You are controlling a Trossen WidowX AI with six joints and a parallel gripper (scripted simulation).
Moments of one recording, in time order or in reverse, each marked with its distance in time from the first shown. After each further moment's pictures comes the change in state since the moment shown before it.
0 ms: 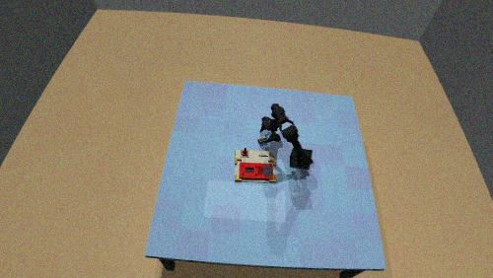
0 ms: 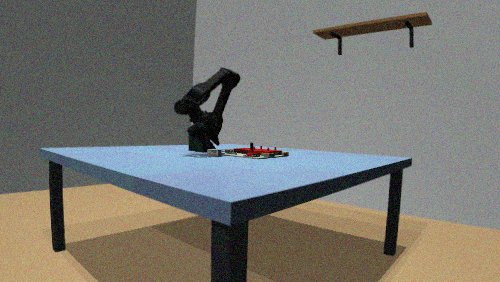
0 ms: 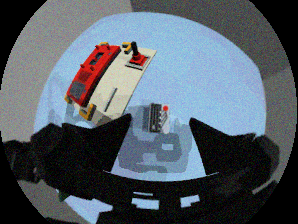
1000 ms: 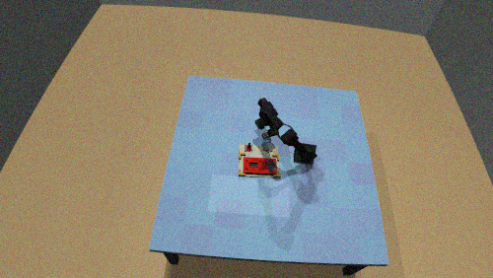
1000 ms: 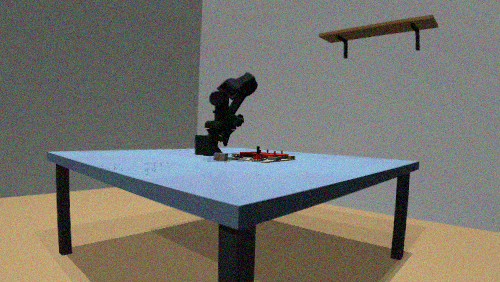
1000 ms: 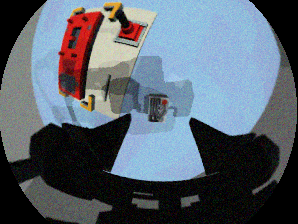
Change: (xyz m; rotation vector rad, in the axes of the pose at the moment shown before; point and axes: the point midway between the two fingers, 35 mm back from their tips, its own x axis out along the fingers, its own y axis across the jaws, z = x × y) arm -0.003 0.000 0.028 -0.013 0.580 -0.024
